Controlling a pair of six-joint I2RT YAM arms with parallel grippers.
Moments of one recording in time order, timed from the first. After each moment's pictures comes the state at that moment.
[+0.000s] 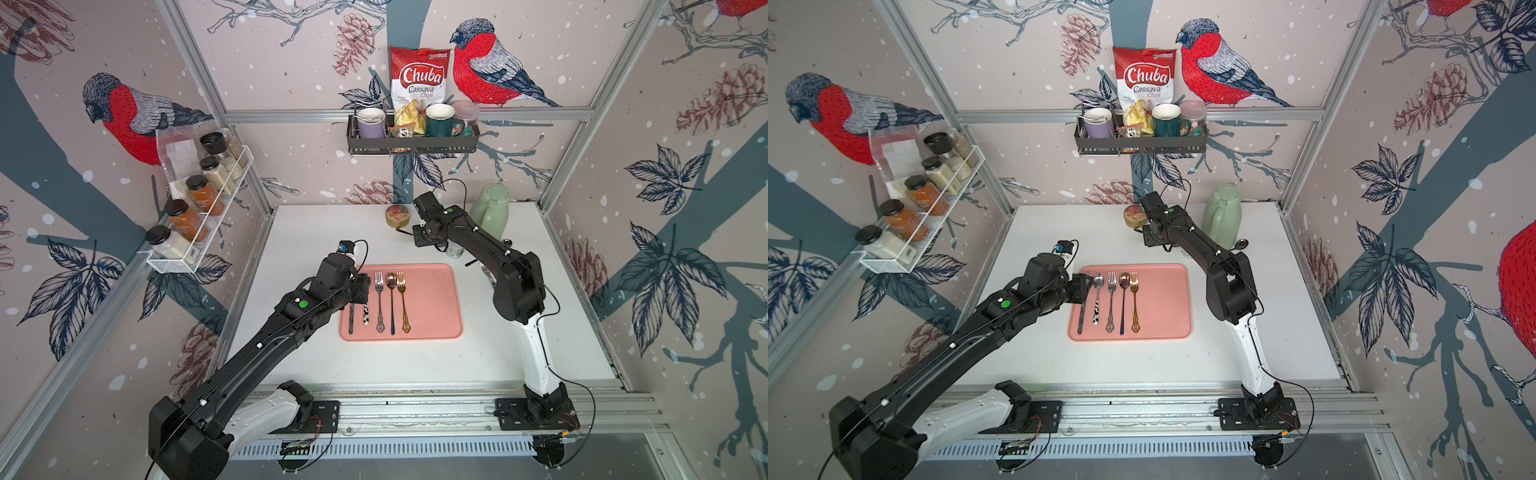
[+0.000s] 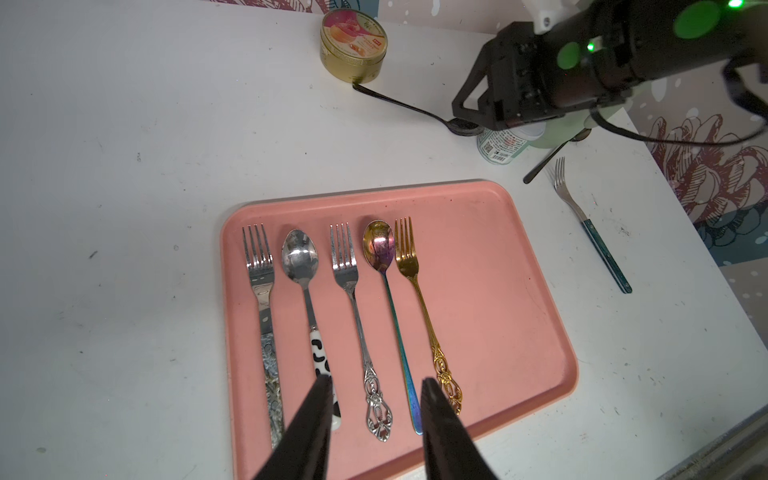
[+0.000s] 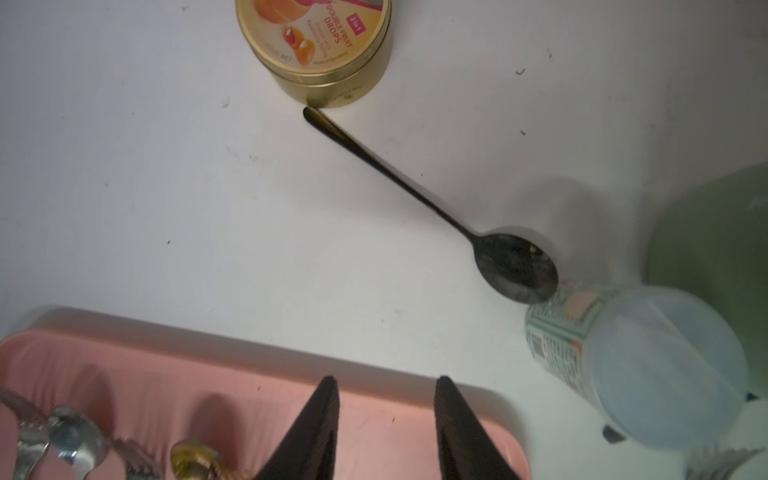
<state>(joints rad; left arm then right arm) -0.57 1.04 0.92 -0.56 -0.05 -0.40 0.58 2.33 2.18 -0.90 0.13 0.27</state>
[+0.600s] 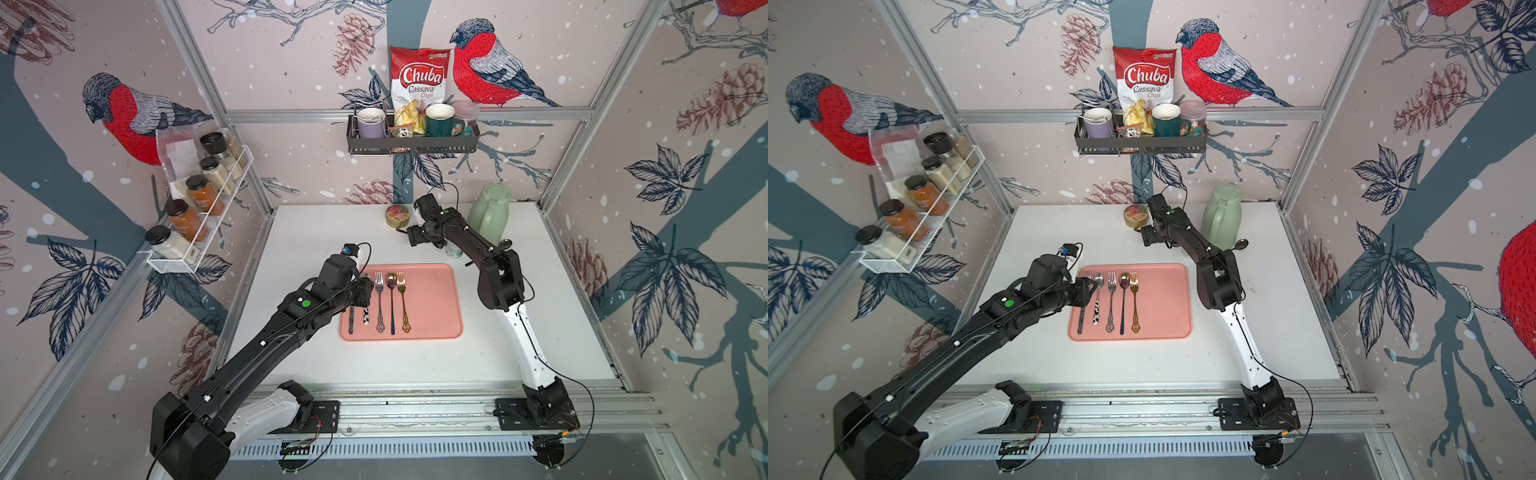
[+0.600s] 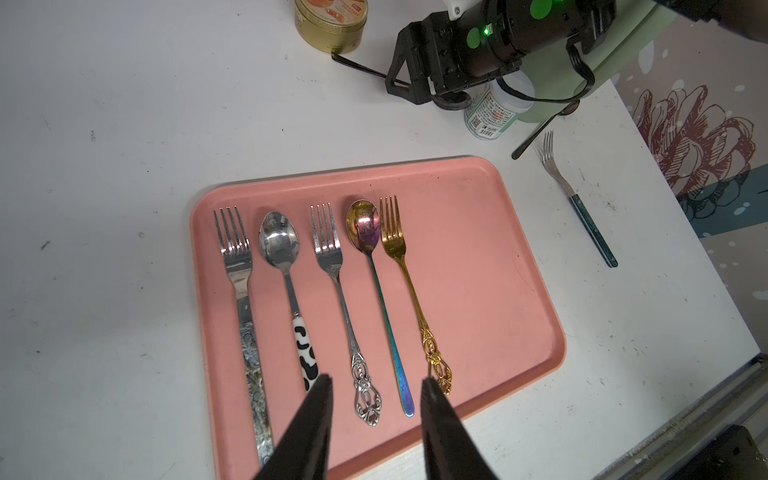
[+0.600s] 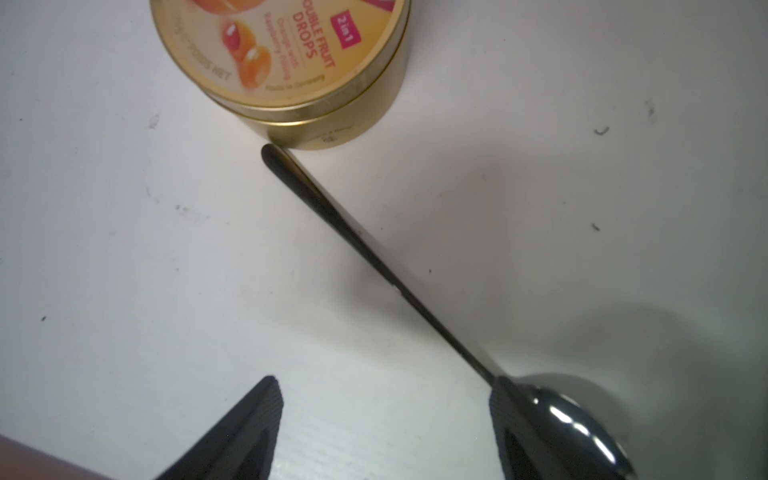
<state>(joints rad) -0.57 1.05 0.89 -0.56 0.00 -0.39 0.51 2.60 2.41 -0.83 0.03 0.11</state>
